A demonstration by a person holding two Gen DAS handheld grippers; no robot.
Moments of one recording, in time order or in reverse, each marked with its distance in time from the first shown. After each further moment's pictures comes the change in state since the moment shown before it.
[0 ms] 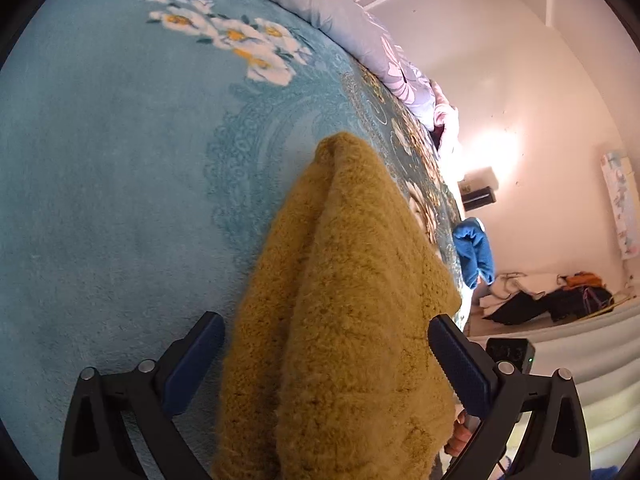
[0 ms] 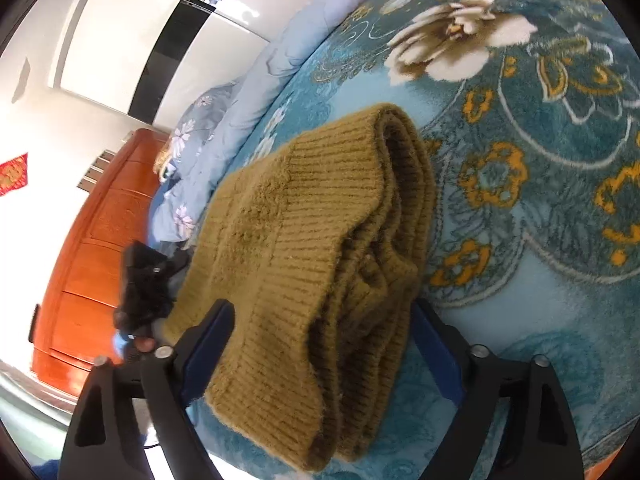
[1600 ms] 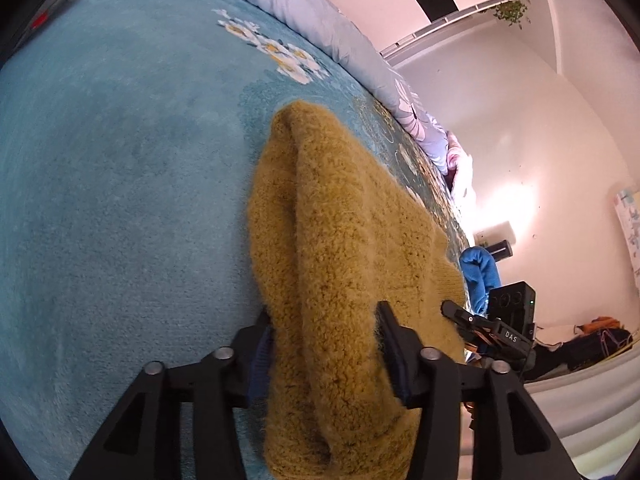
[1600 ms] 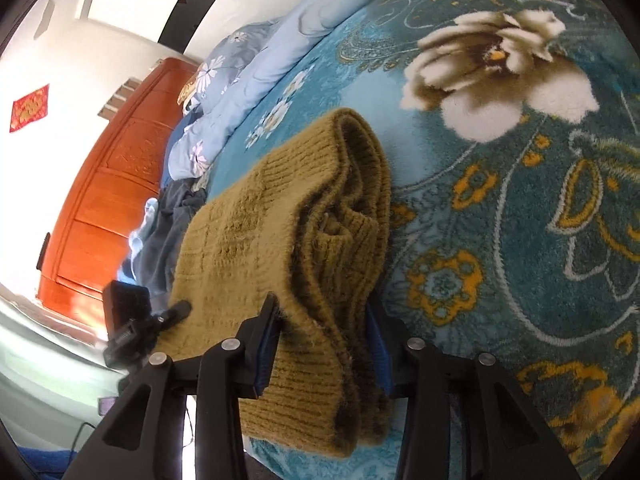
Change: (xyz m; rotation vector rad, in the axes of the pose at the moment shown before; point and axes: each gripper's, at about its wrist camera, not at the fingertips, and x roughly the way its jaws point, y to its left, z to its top) left arm 0.005 -0.037 -0.112 -0.070 -0.249 0.117; right arm -0.007 -0.019 0.060 -0.226 0.236 0.025
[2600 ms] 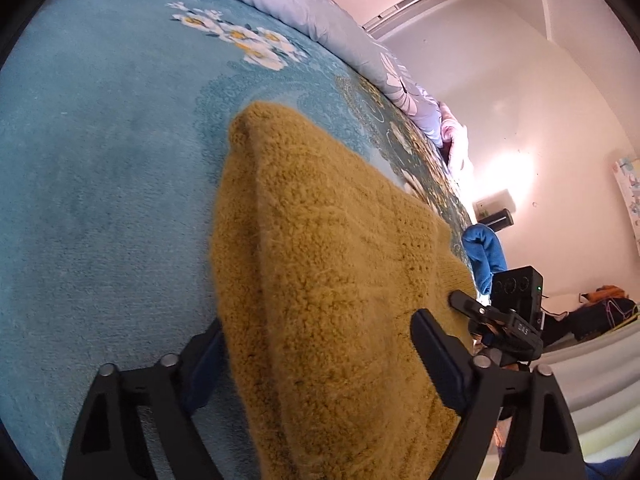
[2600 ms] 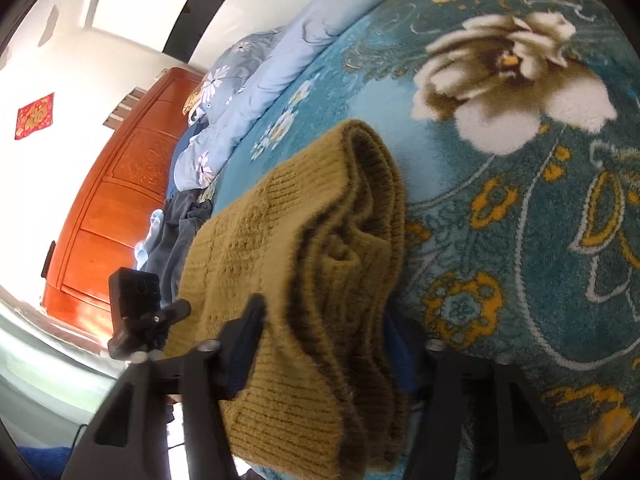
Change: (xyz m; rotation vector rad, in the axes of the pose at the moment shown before) left arm 0.032 -0.006 0.026 0.075 0.100 -0.013; right arm 0.010 -0.002 0.007 0.035 -0.035 0.044
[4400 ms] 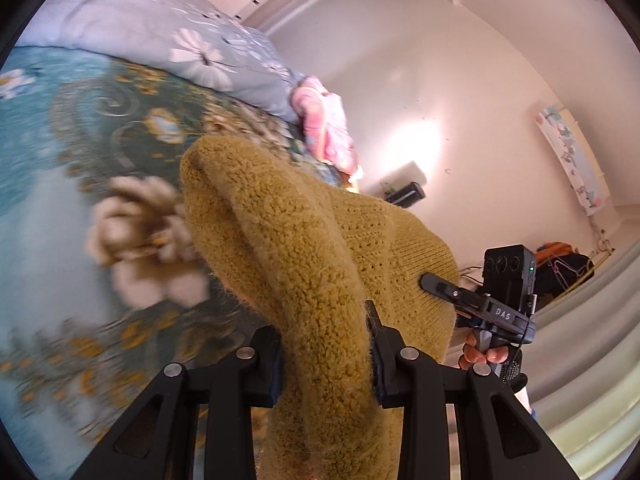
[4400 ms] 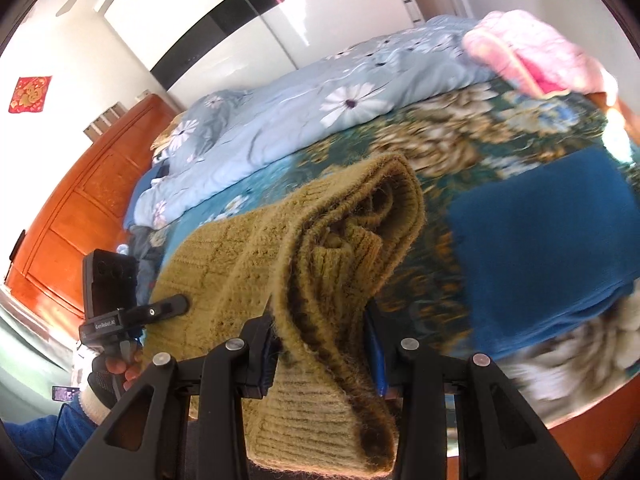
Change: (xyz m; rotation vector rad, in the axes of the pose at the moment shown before) left arm 0.162 -0.307 0.021 0.203 0.026 -0.301; right arm -0.310 -0.033 0.090 -0.199 -0.171 -0.307
